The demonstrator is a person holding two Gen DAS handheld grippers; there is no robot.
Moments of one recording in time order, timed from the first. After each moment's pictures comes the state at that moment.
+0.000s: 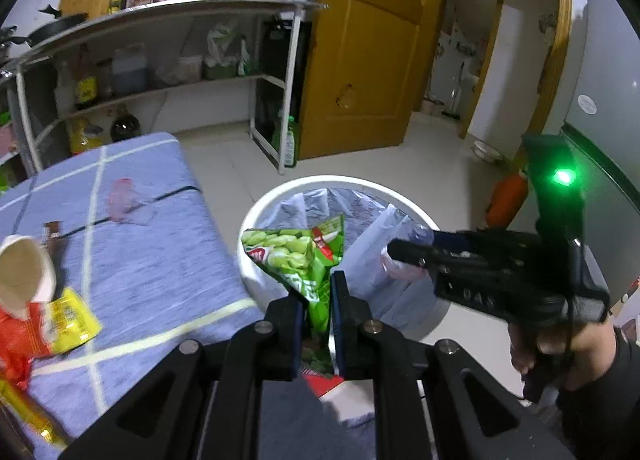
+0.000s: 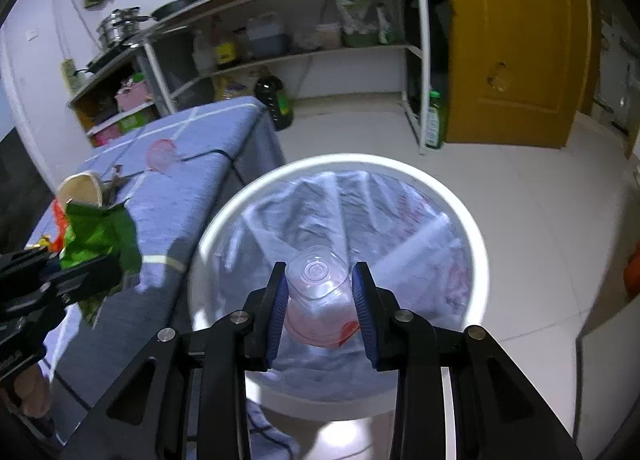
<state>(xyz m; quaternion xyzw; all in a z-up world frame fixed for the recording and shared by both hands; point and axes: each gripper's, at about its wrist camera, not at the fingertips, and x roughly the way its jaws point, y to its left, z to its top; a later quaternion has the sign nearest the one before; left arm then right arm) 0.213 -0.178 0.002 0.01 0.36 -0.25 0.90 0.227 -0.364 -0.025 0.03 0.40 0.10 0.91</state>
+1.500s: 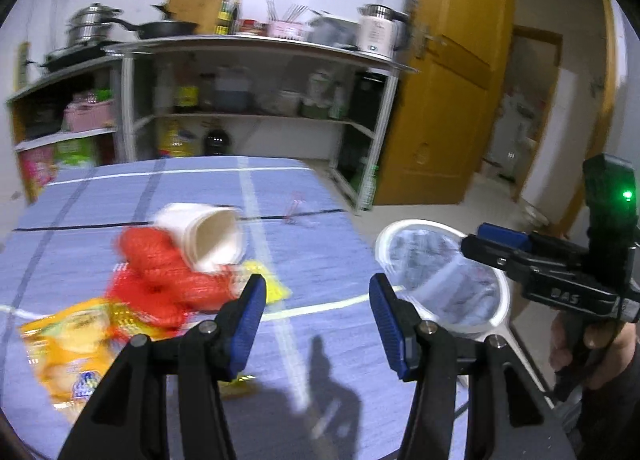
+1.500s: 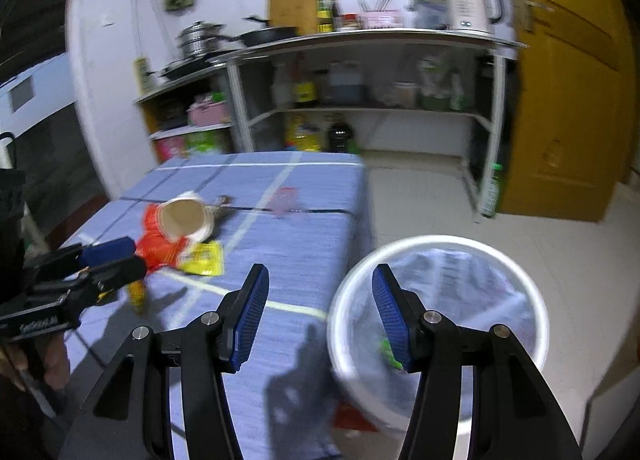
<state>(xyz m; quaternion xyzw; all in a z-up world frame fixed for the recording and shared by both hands) 0.152 -0.014 0.036 -0.05 0.29 -0.12 0.95 0.190 -0.258 0.040 -0.01 0.31 0.21 0.93</state>
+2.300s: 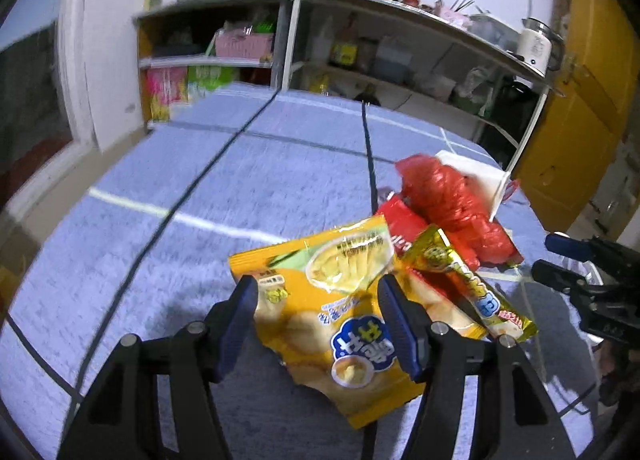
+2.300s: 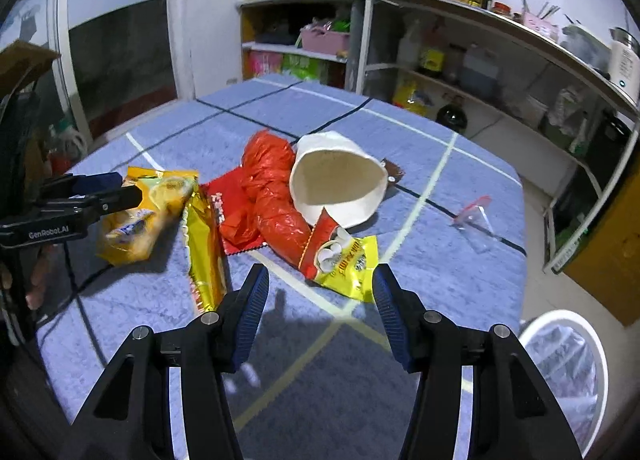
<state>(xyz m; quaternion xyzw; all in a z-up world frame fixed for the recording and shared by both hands) 0.135 0.155 -0.036 -0.13 0.36 0.08 0.92 0.219 -0.081 -0.013 -0.18 0.35 0.34 0.86</state>
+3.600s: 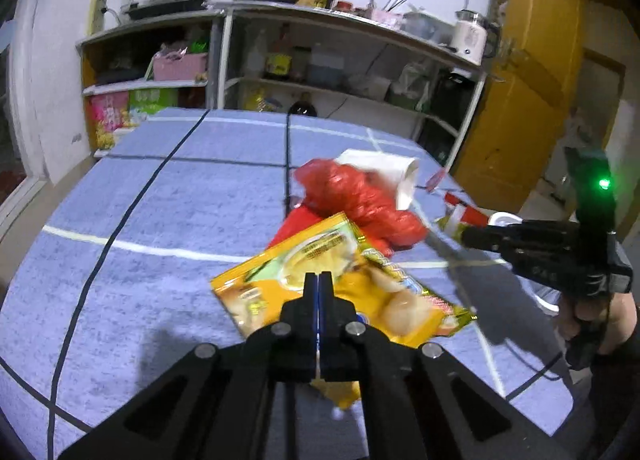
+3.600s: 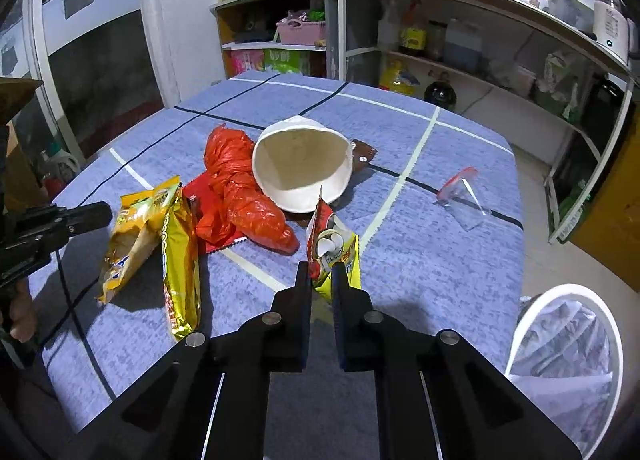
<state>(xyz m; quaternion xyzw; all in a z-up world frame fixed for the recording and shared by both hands) 0.124 0.113 -0.004 -0.09 0.33 -0.03 0.94 0.237 -0.105 -0.014 -0.13 0.38 0.32 0.86</state>
